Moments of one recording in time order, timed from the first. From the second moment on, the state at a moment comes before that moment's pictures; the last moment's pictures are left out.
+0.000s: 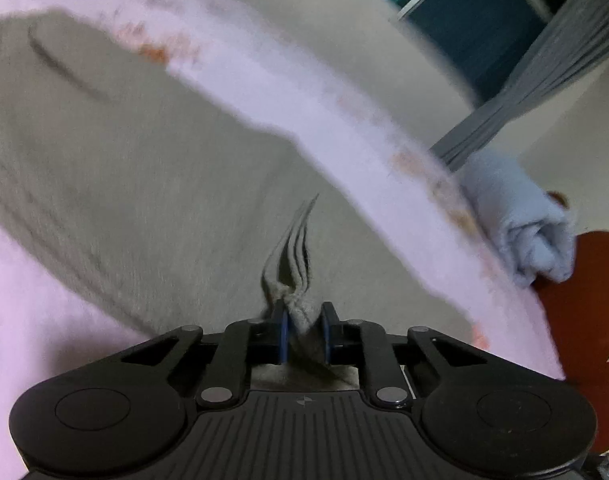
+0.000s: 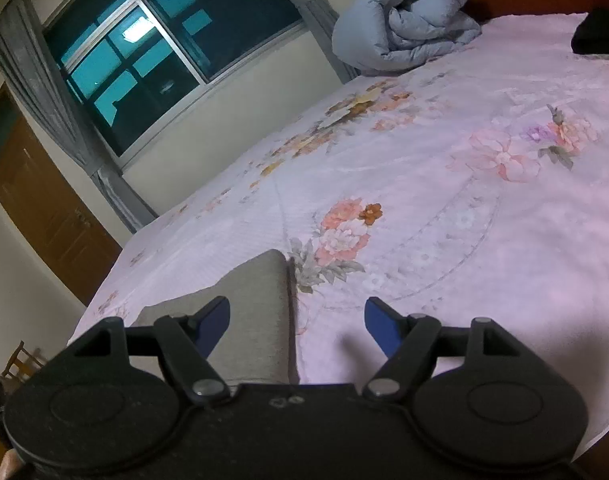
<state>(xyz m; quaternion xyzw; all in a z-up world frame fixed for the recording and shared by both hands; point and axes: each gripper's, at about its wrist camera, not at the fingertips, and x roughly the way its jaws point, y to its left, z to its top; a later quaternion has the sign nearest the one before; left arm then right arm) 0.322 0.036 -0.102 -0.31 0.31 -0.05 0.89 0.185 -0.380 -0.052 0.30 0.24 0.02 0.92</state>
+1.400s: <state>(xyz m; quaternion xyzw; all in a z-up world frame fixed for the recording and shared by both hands) 0.293 0.278 -0.123 -0.40 0.24 0.09 0.88 0.250 -0.226 -0.031 0.09 0.28 0.12 0.95</state>
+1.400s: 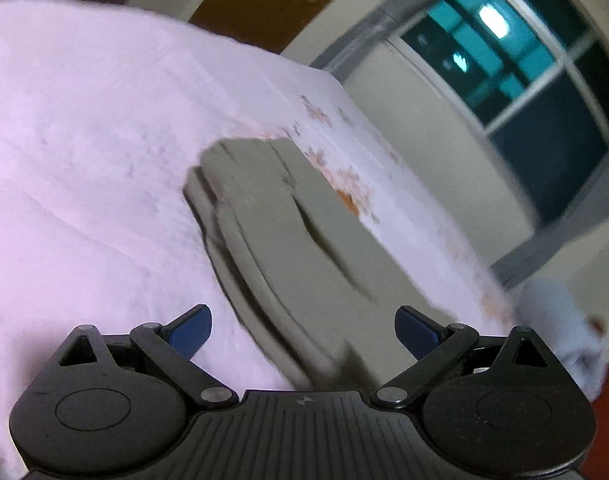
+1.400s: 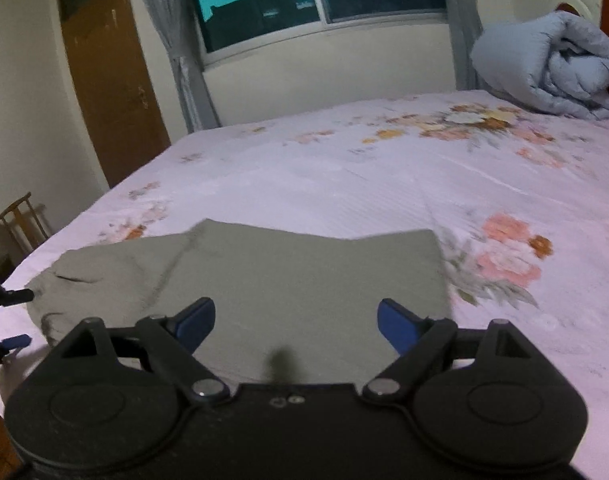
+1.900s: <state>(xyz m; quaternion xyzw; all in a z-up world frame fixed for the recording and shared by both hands) 0.371 0.350 -0.161 -0.44 0.22 0.06 0.87 0.271 -0.185 -0.045 0.06 0.30 0.13 0.94</state>
